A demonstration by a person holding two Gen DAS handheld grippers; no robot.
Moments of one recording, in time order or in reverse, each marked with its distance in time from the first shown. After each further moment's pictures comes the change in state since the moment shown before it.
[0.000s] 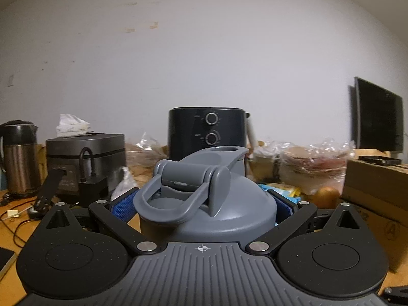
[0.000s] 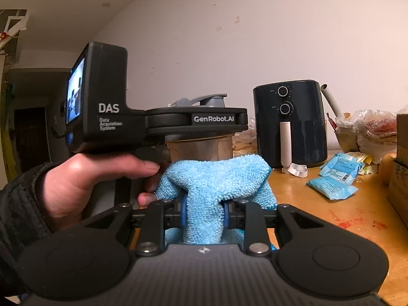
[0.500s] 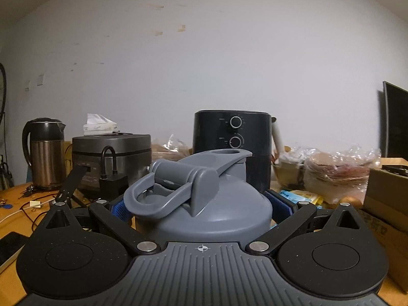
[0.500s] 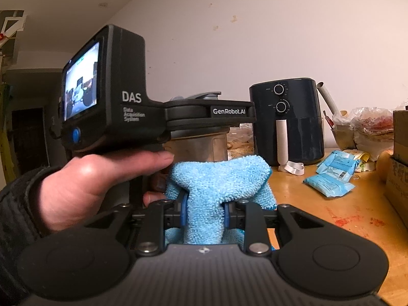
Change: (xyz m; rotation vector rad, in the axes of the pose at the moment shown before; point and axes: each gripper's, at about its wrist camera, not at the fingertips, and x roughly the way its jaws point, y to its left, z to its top) left arm -0.002 -0.018 0.003 -0.042 -0.012 0.158; right arm -0.001 -0.003 -0.002 0.008 0.002 -0.012
